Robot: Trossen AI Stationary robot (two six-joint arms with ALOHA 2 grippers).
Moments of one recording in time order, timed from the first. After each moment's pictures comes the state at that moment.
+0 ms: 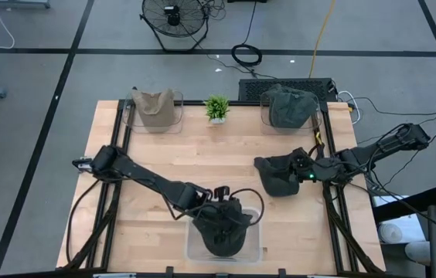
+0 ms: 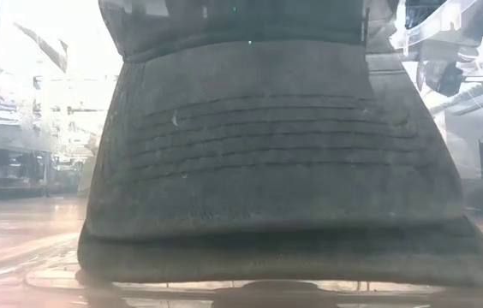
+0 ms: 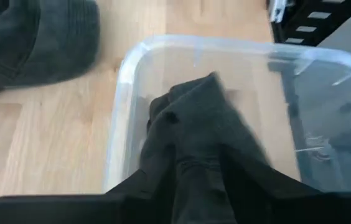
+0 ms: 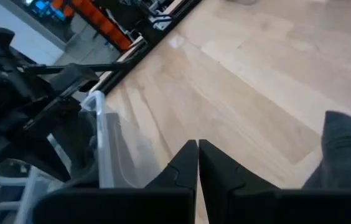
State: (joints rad) left arm -0.41 2.00 1.74 -0.57 -0.16 -0.38; right arm 0.37 0.70 0.56 -0.22 0.39 0.95
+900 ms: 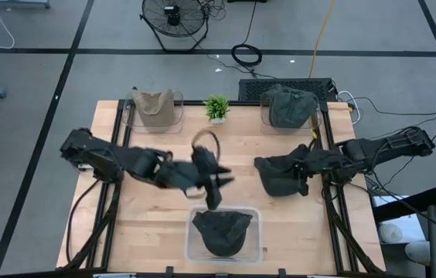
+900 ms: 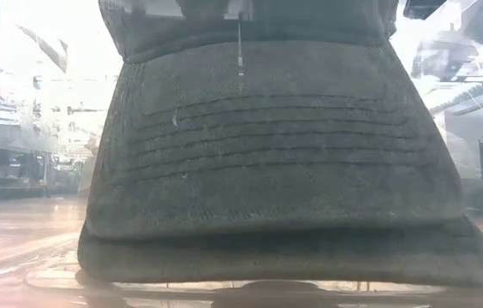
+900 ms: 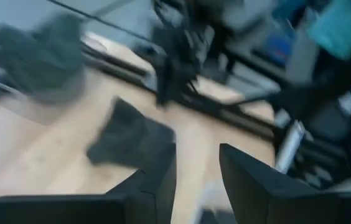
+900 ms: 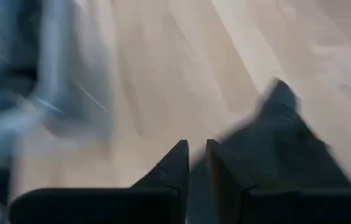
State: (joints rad) left arm -0.35 1.66 1.74 -0.55 -0.46 -0.54; right arm 0.24 0.75 0.78 -0.70 0.13 0.58
